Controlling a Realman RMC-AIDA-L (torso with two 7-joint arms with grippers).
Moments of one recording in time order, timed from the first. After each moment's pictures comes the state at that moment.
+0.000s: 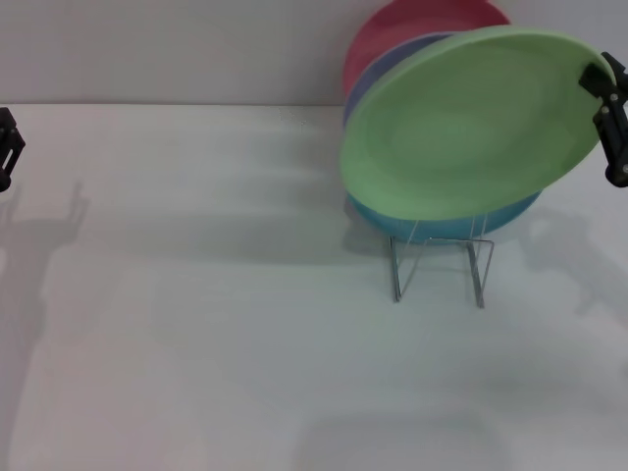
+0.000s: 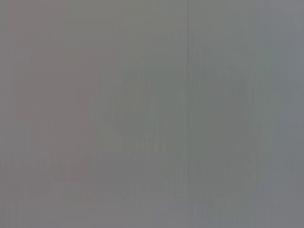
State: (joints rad) left arm -0.19 -2.07 1.76 0.65 -0.38 0.86 -0.05; right arm 0.09 2.09 1.96 0.92 -0.91 1.35 -2.62
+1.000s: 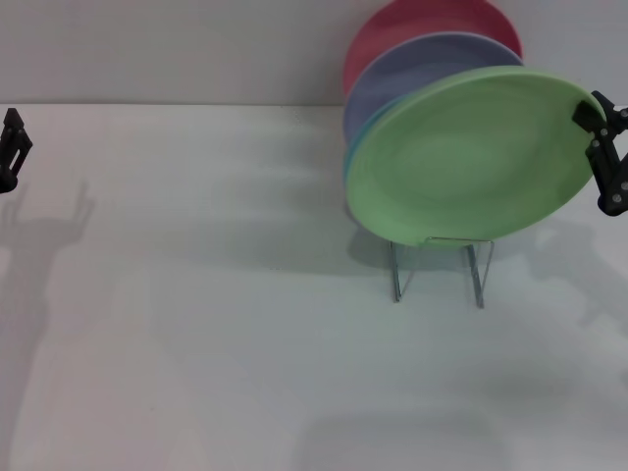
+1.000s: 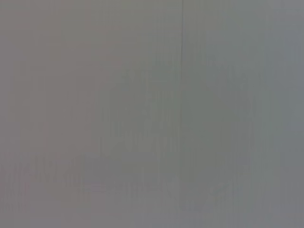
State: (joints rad) left arm -0.19 -2.07 1.77 0.65 -0.37 0.86 -0.06; right arm 0.10 2.08 1.97 0.81 -0.92 1.35 -2.67
